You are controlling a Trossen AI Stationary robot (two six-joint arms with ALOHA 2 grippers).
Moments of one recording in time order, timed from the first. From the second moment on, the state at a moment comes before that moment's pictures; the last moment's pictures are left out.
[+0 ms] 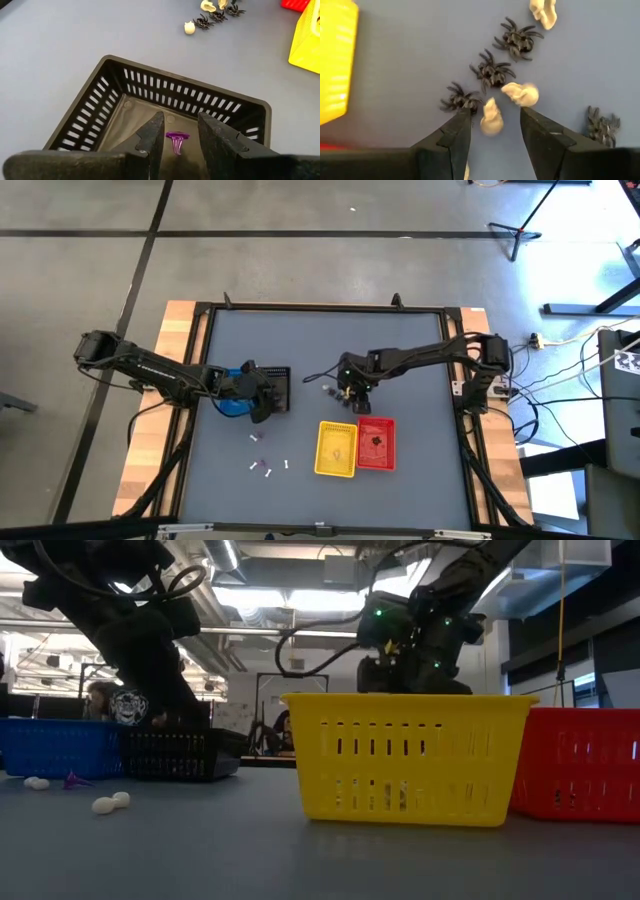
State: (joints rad) left arm -0.11 1.13 0.44 -0.09 -0.36 -0.39; right arm -0.14 1.81 1.05 -0.42 -0.20 -0.15
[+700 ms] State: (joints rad) left arm -0.11 1.13 0.44 -0.09 -0.36 -0.39; right arm -0.14 1.83 1.05 -0.41 -0.17 -0.15
